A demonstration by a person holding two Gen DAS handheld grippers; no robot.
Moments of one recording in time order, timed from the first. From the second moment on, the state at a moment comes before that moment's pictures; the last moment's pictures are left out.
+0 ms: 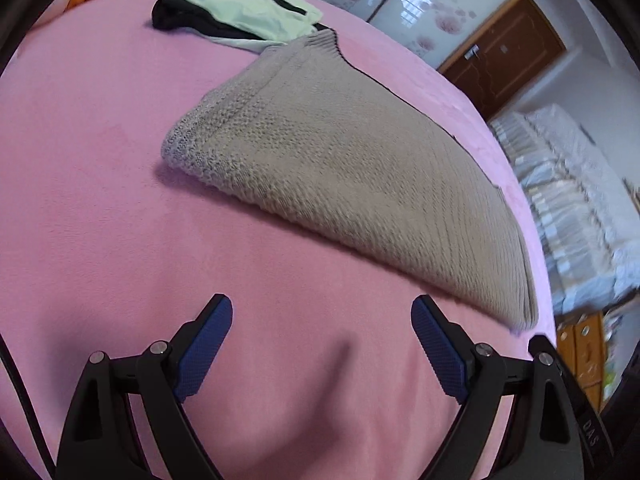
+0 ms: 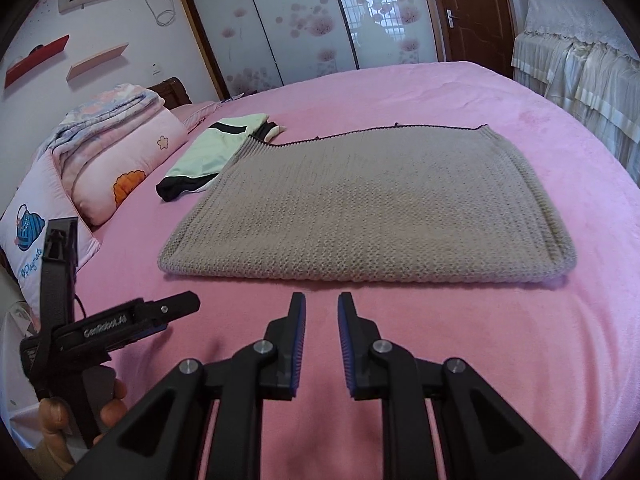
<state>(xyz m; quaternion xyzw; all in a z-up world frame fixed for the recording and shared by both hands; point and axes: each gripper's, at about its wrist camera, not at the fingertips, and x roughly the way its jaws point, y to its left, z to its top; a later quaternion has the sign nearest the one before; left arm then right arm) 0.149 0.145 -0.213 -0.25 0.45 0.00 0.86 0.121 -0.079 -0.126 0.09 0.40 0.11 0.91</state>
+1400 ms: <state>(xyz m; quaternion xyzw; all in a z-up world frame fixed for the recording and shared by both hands) 0.270 0.060 -0.101 -0.18 0.26 0.07 0.95 0.307 -0.086 -0.183 0.09 0.45 0.15 0.87</state>
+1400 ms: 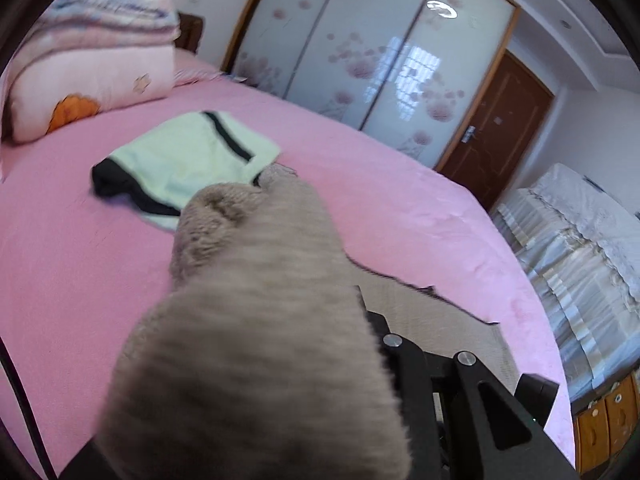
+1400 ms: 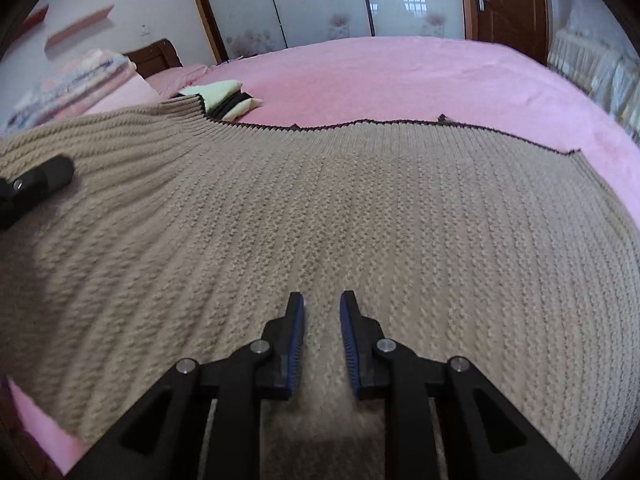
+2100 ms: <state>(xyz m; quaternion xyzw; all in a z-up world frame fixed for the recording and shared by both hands) 0.268 -0.213 -0.193 0.06 0.39 -0.09 0.91 0.168 -0.314 -0.174 0.17 0.43 -0.12 0.88</state>
